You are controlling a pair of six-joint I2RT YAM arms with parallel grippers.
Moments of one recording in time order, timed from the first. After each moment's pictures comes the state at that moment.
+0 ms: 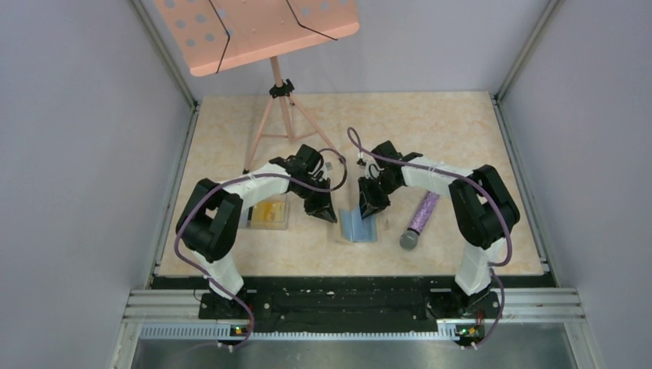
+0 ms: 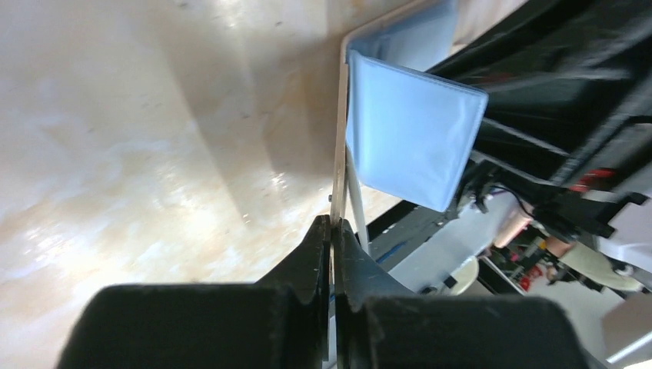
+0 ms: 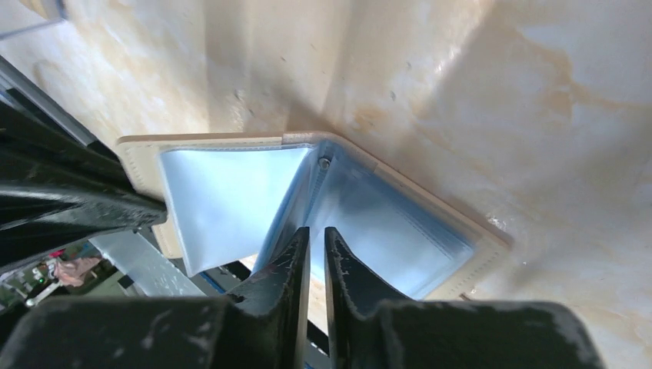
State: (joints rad) left arm -0.56 1.76 1.12 -0.54 0.56 -0.62; right arm 0.53 1.84 1.14 -0.56 -0.54 0.33
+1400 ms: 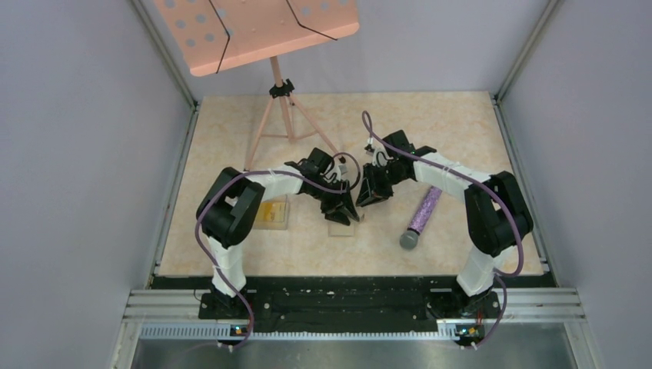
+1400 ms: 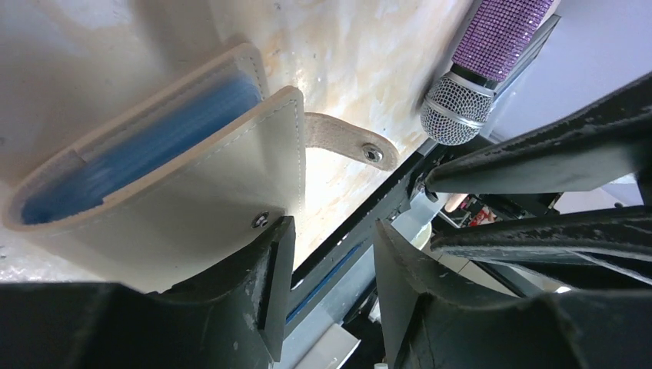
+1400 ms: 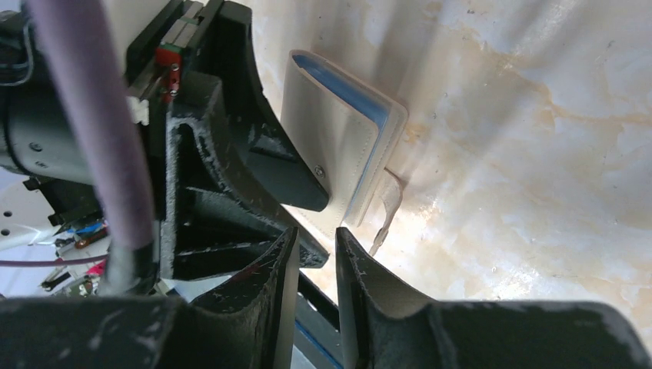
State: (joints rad) left arm -0.59 1.92 1.17 -0.37 0.76 -0.71; right arm 0.47 1.75 1.17 -0.54 -0.62 0.40
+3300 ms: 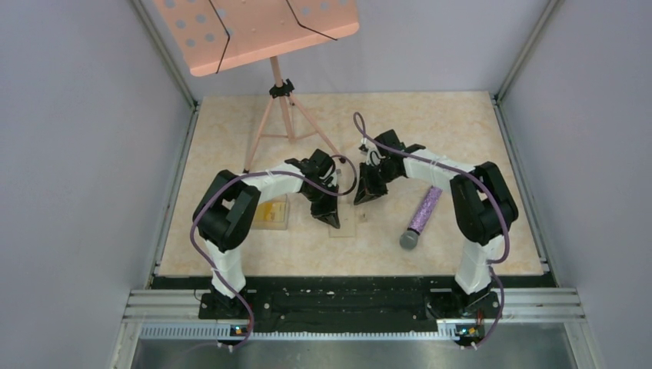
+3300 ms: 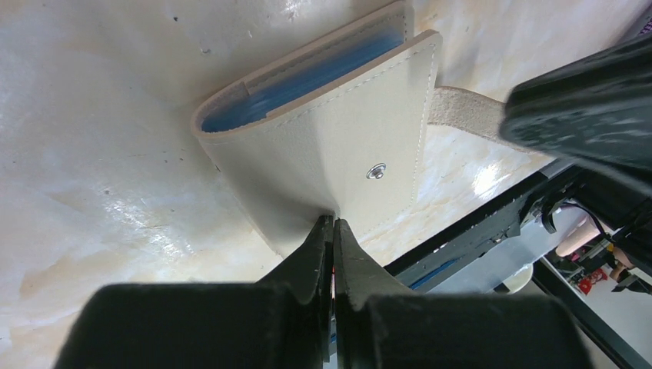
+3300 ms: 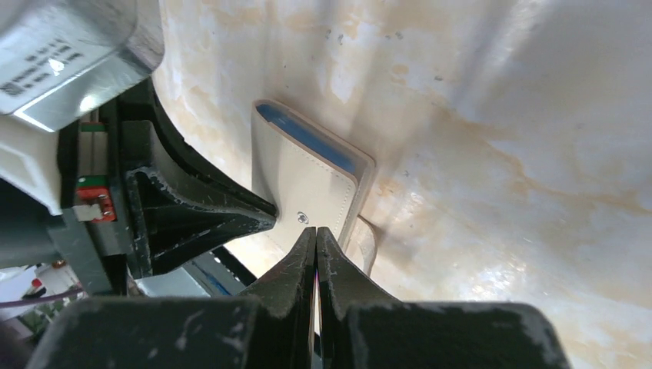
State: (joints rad) left arm -0.61 1.89 1.19 -0.60 0.47 -0.54; right arm 0.49 1.88 1.24 -0.51 -0.57 0.40
